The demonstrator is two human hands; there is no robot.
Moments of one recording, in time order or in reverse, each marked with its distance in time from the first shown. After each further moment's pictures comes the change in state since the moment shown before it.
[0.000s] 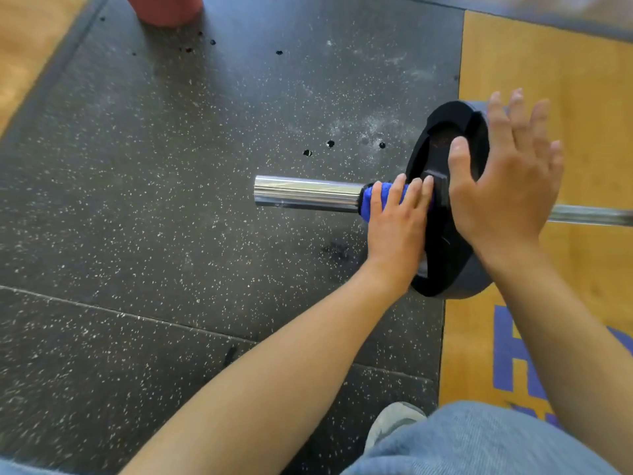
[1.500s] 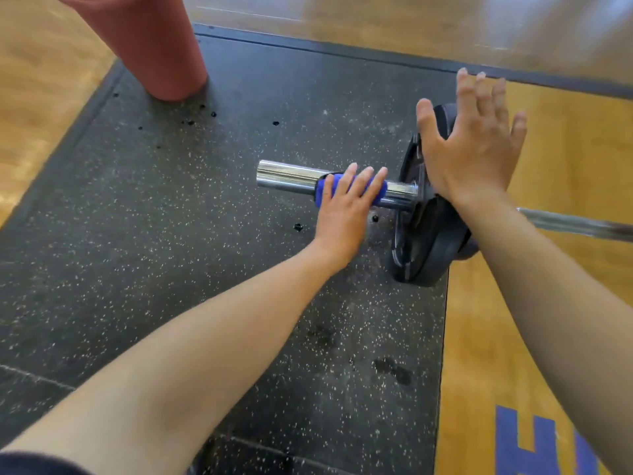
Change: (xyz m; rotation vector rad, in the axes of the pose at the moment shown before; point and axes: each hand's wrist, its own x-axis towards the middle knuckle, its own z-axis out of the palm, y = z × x) left_hand 0.169 -0.098 -0.013 0.089 -0.008 0.000; right_hand 0.210 -0.015 0.060 0.068 -0.094 0.004
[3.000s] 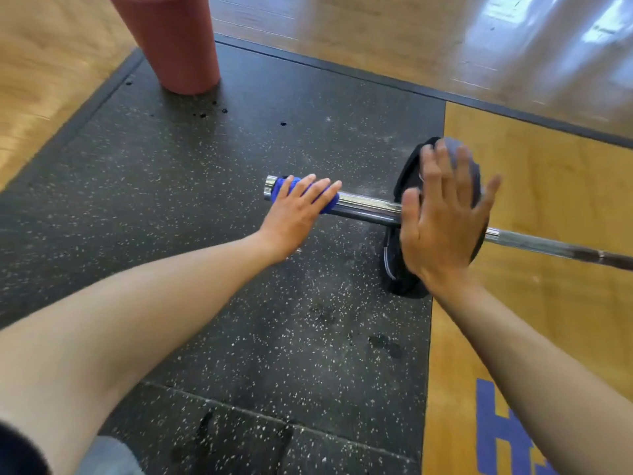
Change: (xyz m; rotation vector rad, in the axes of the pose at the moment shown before) left_hand -0.077 -0.091 -0.008 0.148 0.063 0.166; right_hand -0.149 -0.010 -0.009 -0.096 0.195 -0.267
